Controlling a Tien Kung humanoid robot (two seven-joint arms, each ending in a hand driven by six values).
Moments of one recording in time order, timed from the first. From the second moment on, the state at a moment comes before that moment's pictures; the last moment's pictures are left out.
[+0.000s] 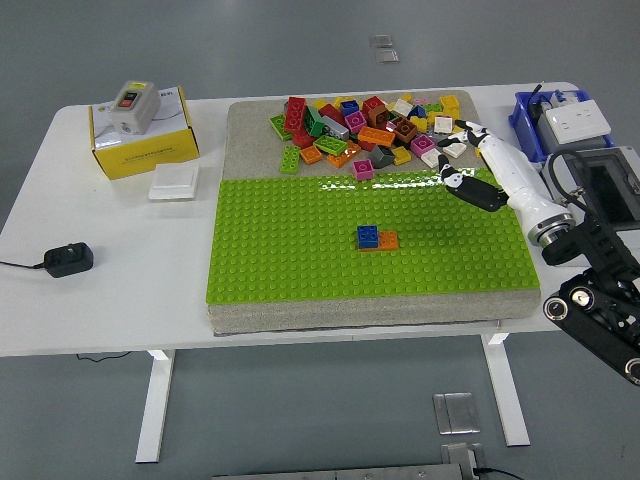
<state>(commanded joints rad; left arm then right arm) 0.04 0.16 -1.67 -0.18 1.94 -0.03 0.10 0.42 -0.40 0.88 1.34 -1.64 -0.40 -0.03</state>
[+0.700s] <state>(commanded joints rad) 0.03 0.18 -1.64 -0.18 1.93 -0.02 0.10 0.26 -0.39 1.19 1.36 -1.63 -0.44 0.03</state>
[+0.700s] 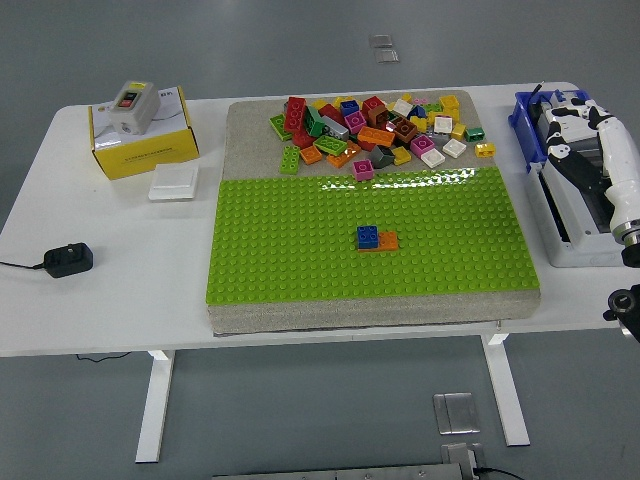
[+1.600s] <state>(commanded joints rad) 0.05 0.15 -1.74 -0.18 2.01 -0.03 0.10 0.25 -0.36 1.23 1.37 -1.51 -0.44 0.11</state>
